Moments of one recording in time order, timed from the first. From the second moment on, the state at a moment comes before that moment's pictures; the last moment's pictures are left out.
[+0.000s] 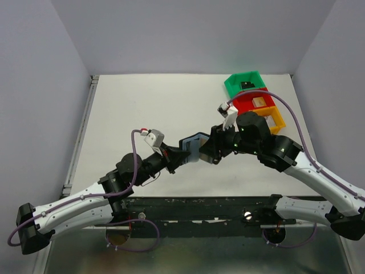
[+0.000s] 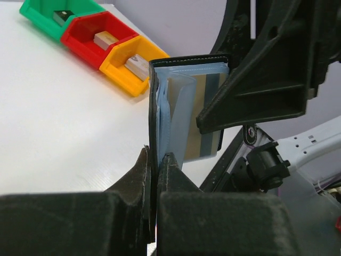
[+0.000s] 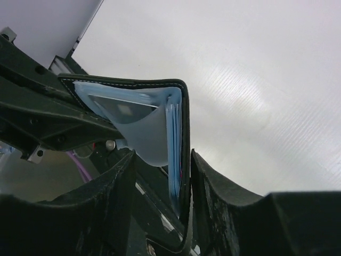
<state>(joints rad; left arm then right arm) -1.05 0.70 0.52 0.22 -0.13 -0.48 0.89 1.06 1.17 -0.60 -0.11 0.46</state>
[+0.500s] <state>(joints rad) -0.97 0.60 0.50 0.27 -0.03 -0.49 0.87 1.04 1.16 -0.59 -0.23 0.41</state>
